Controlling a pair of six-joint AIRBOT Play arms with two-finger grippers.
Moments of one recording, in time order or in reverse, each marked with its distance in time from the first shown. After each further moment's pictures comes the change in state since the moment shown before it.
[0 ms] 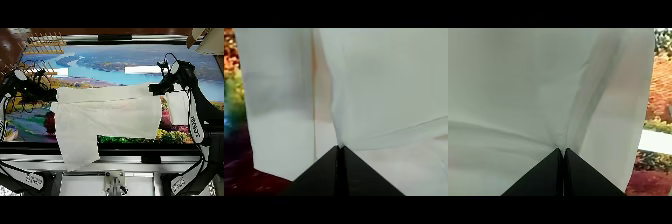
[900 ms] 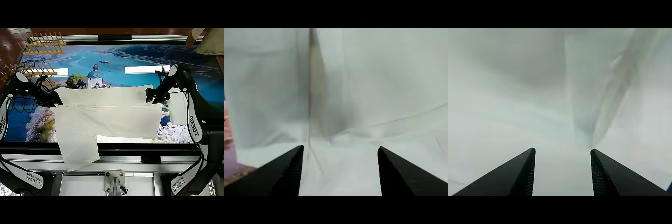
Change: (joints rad) left arm 0.033 -0.071 0.031 -0.068 -0.120 -0.002; right arm 0.000 -0.010 -0.027 0.120 0.161 0.128
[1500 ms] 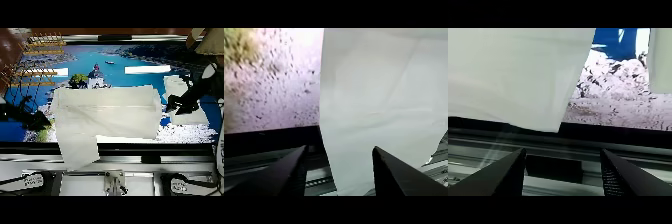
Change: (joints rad) left arm 0.225 0.439 -0.590 -0.058 -0.075 0.071; right arm -0.183 0.410 -0.315 -0.035 0.206 -0.050
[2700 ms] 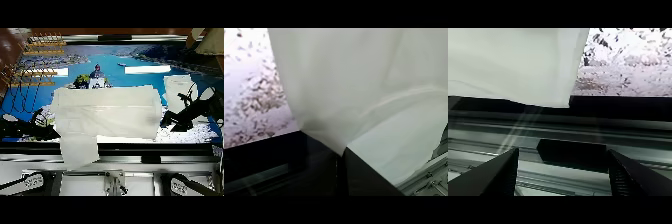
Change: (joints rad) left arm -0.012 0.065 -0.307 -0.172 0.171 0.244; right arm -0.048 0.151 -0.377 0.088 -0.117 0.011
